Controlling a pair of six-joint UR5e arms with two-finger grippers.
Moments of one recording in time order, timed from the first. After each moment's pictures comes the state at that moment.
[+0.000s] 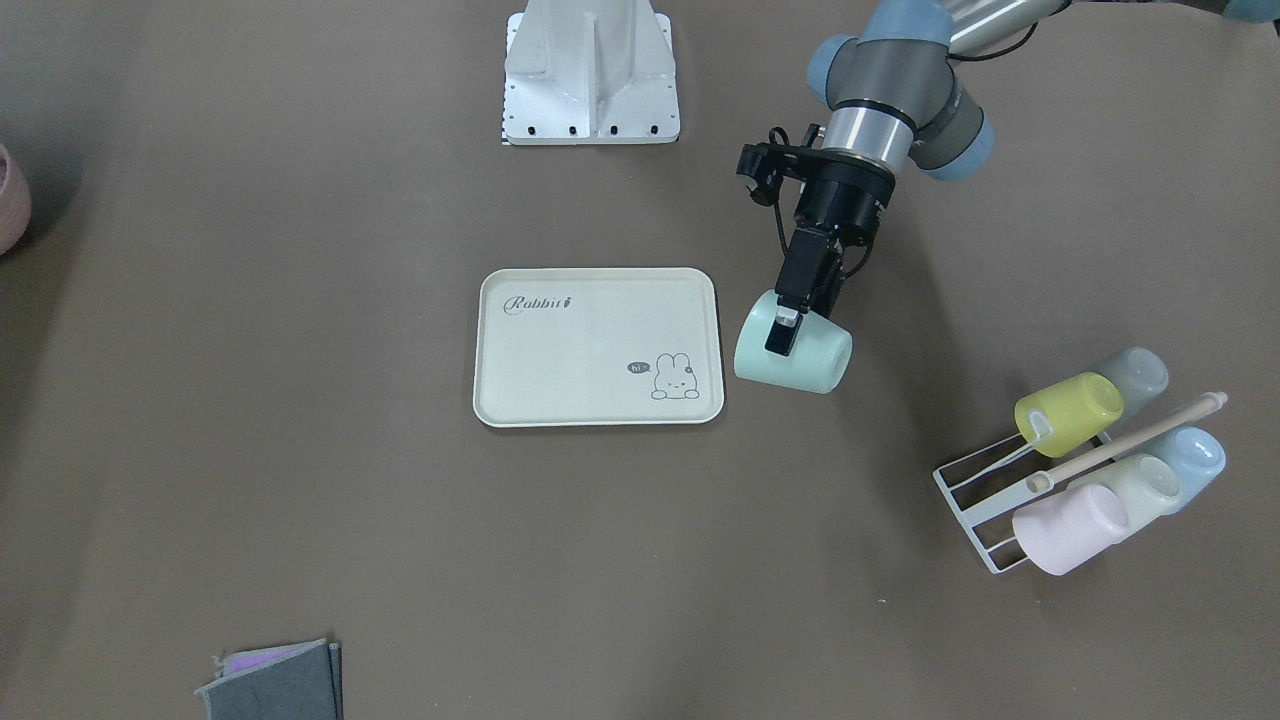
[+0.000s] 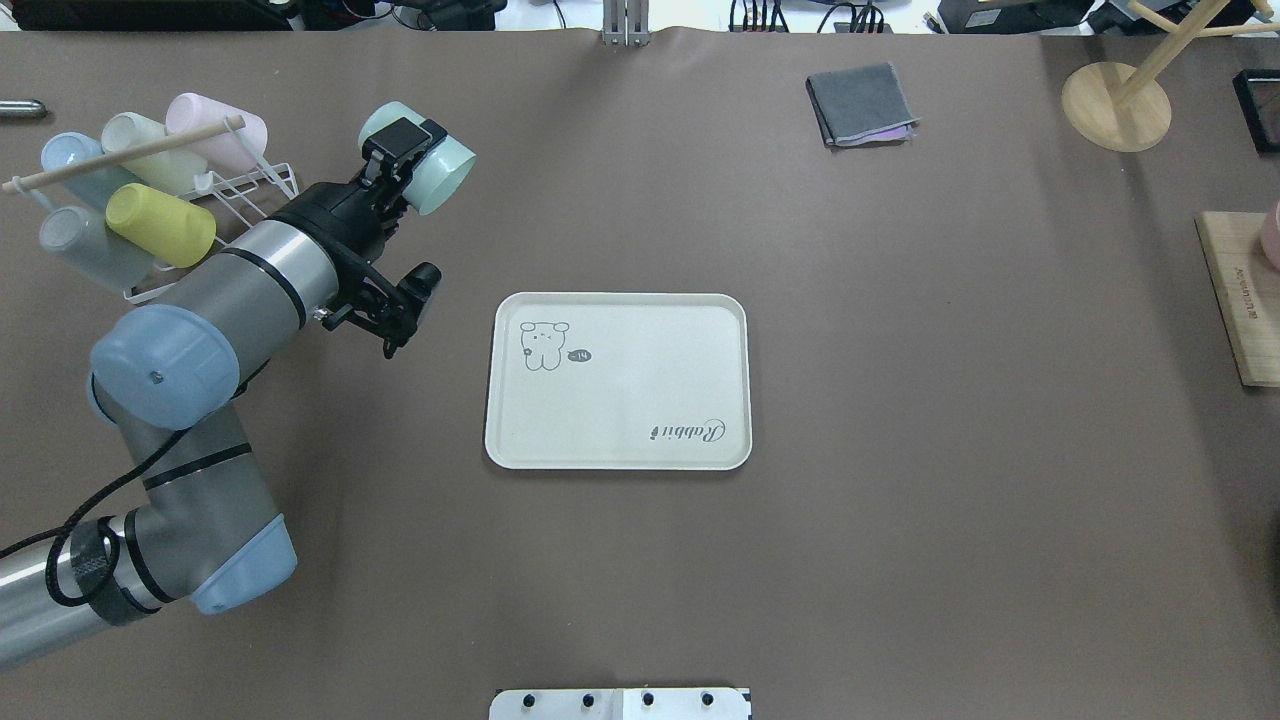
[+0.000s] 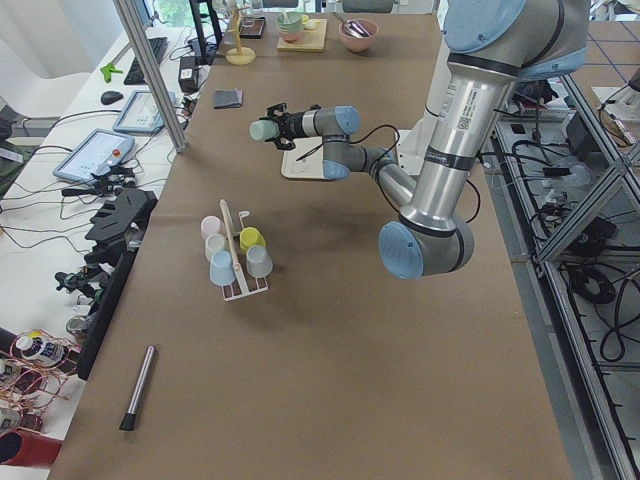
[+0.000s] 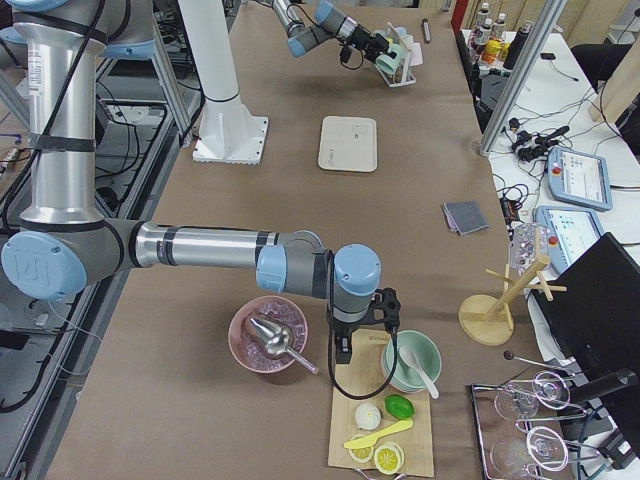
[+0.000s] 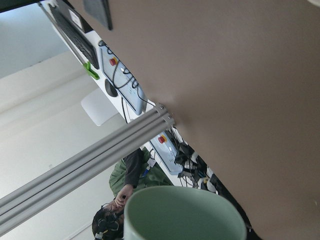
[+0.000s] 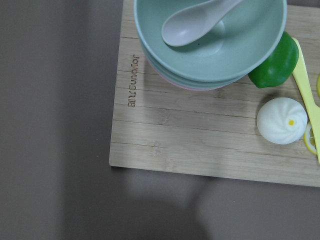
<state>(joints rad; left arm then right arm) -0.57 -1.96 -1.74 -2.59 -1.19 1.04 1.61 -1.65 1.66 -1.66 2.35 -0.15</state>
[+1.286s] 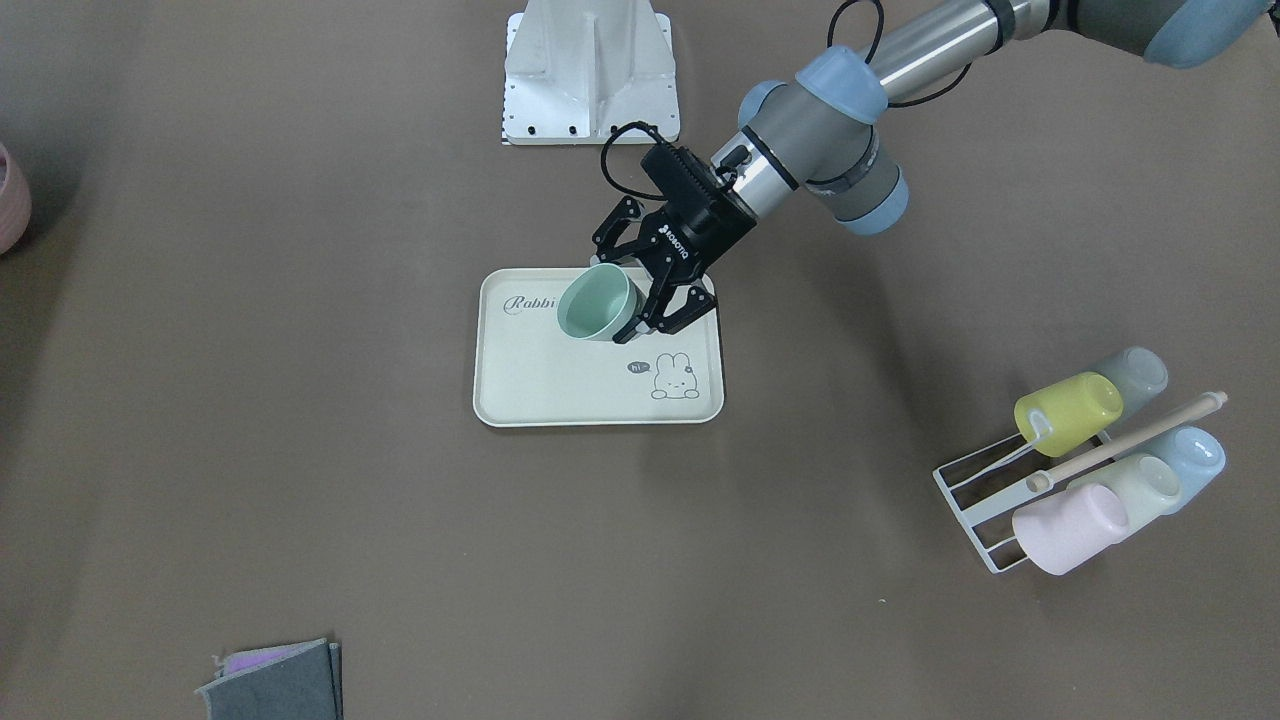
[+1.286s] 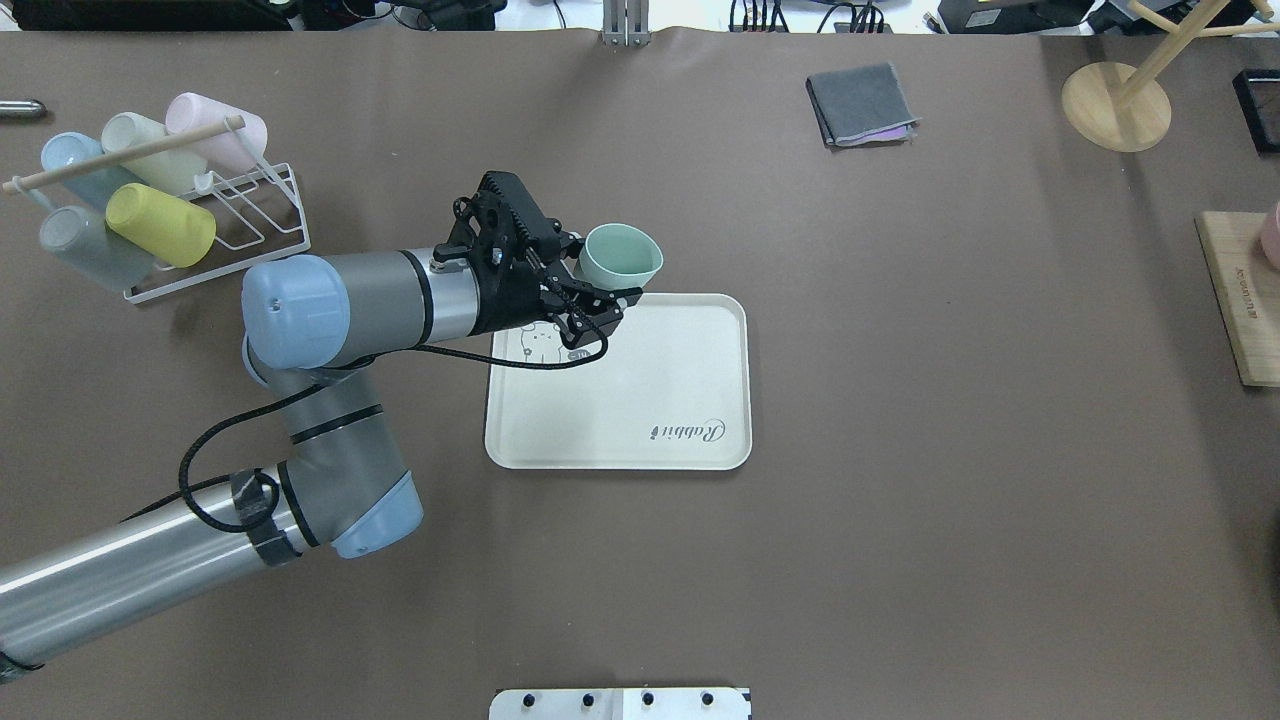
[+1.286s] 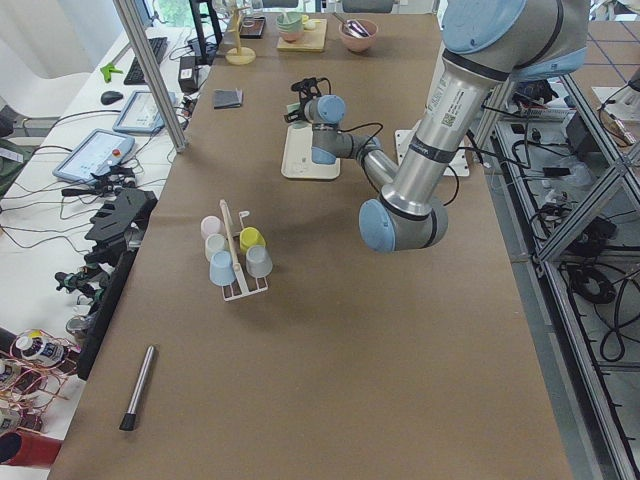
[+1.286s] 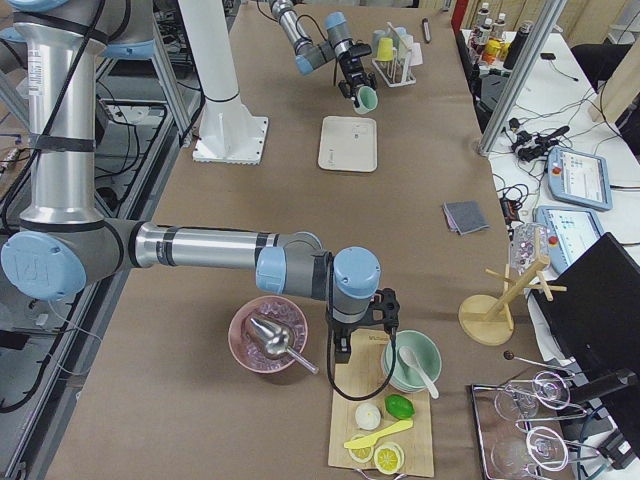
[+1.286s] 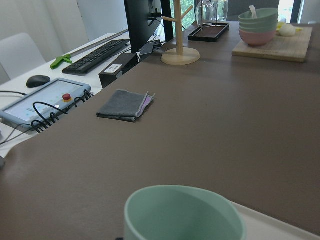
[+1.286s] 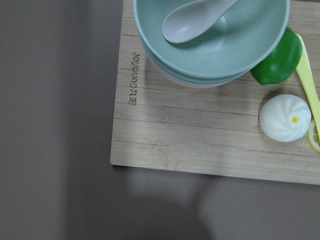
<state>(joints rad) -0.55 -2.19 -1.43 -2.83 -1.69 -0.44 1.61 -1.65 1.65 -1.66 2.36 -0.15</state>
